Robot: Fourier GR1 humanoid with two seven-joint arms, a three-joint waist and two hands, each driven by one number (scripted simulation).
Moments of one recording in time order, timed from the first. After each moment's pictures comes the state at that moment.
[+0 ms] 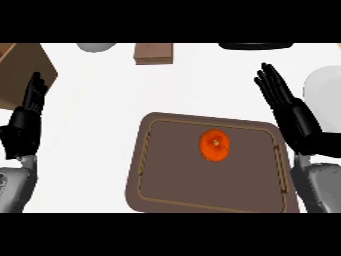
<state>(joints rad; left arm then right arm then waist) -0.23 0.36 0.00 -1.32 0.04 0.26 -0.16 -0.27 -0.23 0.06 -1.51 -0.15 0.11 -0.13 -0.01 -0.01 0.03</state>
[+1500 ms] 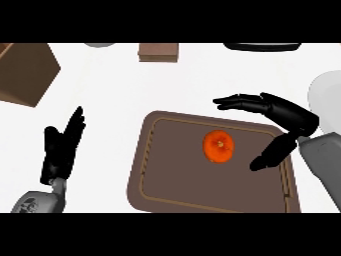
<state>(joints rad) -0.09 0.23 -0.13 -1.39 0.06 0.25 0.19 -0.49 -0.47 0.29 -1.31 0.21 0.48 -0.55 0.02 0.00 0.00</state>
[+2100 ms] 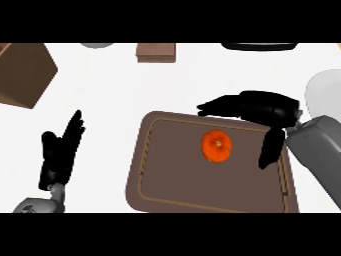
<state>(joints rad) -0.05 0.22 -0.13 -1.44 0.04 0.25 0.21 -0.64 -0.51 0.44 -1.34 0.45 0.64 -0.39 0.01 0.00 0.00</state>
